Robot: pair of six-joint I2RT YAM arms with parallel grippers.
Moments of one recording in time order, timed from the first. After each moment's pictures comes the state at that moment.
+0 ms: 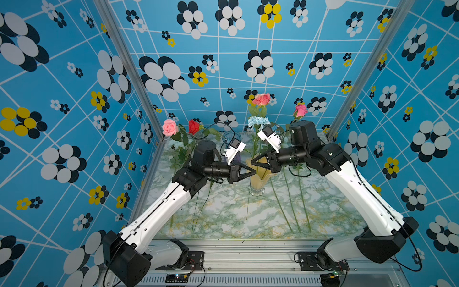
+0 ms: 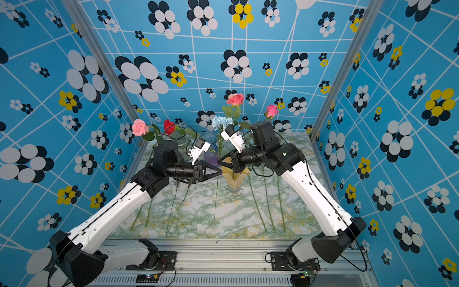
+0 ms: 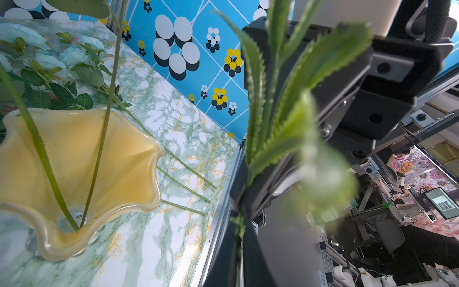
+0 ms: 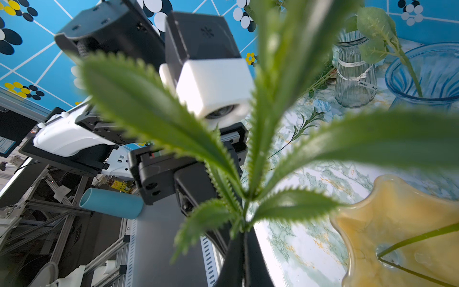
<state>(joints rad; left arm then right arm) -0.55 1.24 1.19 -0.25 0.93 -0.45 0.61 1.46 1.75 -0.89 -0.70 0.11</state>
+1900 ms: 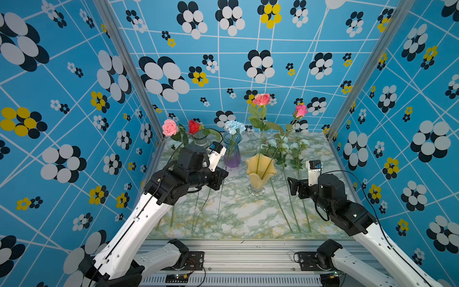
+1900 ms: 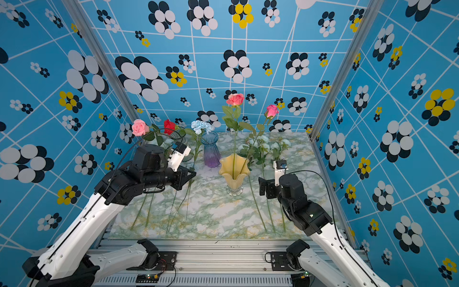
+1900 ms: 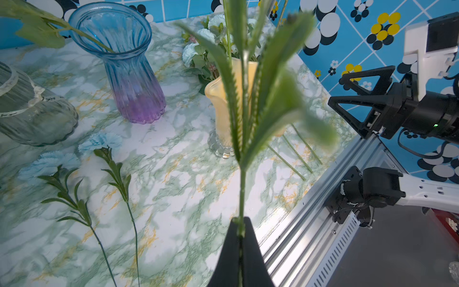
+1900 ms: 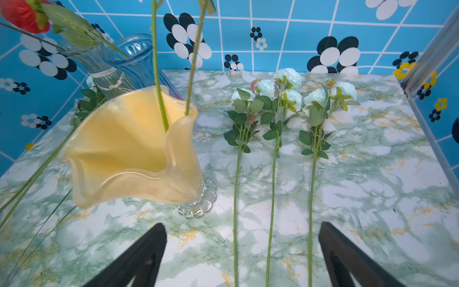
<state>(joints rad) -0.58 1.12 1.43 -1.00 0.24 -0.20 0.54 0.74 0.77 -0.54 0.30 0.27</state>
